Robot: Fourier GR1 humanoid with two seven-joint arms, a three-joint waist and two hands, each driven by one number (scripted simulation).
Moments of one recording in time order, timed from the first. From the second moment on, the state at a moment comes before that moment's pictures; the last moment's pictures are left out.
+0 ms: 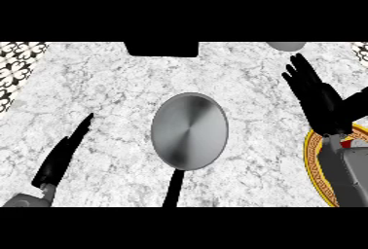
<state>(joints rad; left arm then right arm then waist) -0.06 0.51 -0.30 -1.39 0.04 0.14 0.13 -0.34 -0.35 0.05 -1.45 -0.40 -0.04 0.15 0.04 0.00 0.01</state>
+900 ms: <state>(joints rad) 0.05 0.46 -0.21 -1.52 0.07 0.25 0.09 0.20 -0.68 -0.31 -1.34 -0.22 -0.41 0.38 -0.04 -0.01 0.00</state>
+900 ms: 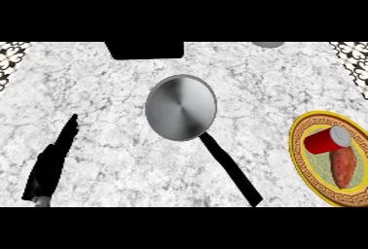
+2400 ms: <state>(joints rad) 0.06 0.39 -0.19 -1.61 0.00 0.19 0.15 -0.14 -0.96 -0.11 -1.30 -0.34 0.28 0.97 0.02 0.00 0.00</state>
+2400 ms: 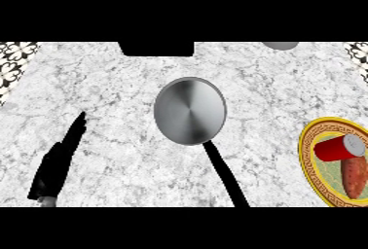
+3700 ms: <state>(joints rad) 0.07 0.34 -0.13 -1.59 -0.05 0.14 0.13 -0.29 -0.83 0.11 -1.10 -0.28 0.36 1.03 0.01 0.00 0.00</state>
